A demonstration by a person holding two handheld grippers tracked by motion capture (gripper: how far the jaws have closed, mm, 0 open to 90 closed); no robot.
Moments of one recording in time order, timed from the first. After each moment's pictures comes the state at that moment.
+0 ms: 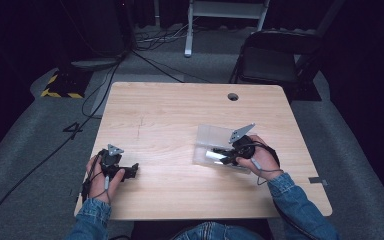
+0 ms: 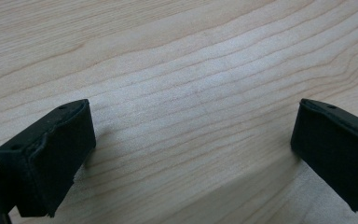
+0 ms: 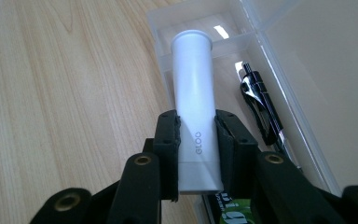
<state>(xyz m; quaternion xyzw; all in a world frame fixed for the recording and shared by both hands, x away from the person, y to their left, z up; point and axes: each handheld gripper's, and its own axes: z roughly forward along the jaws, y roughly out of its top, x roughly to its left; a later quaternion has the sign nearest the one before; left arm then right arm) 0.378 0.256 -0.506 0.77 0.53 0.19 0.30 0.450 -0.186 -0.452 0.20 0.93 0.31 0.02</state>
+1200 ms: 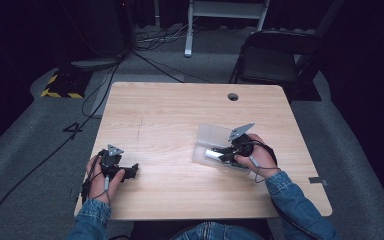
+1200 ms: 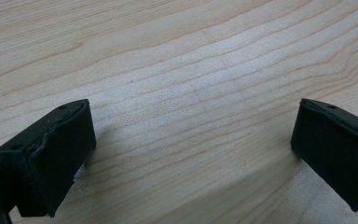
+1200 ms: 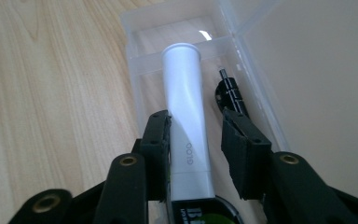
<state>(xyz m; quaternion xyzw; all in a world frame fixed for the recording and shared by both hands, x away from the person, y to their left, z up) 0.377 0.256 -0.506 0.77 0.53 0.19 0.30 0.463 -0.187 -0.465 0.21 0.92 0.32 0.04</state>
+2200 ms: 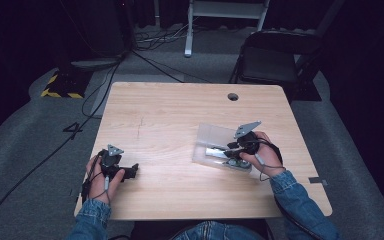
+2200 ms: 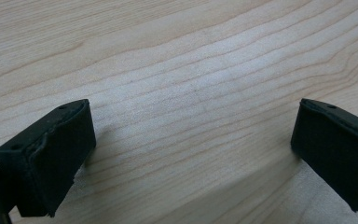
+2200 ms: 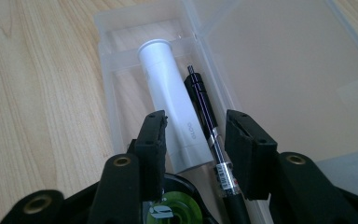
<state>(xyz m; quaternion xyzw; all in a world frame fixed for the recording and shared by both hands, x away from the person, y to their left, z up) 0.377 0.256 -0.506 0.77 0.53 0.19 0.30 0.465 -0.203 -0.455 0.21 0.92 0.32 0.08</state>
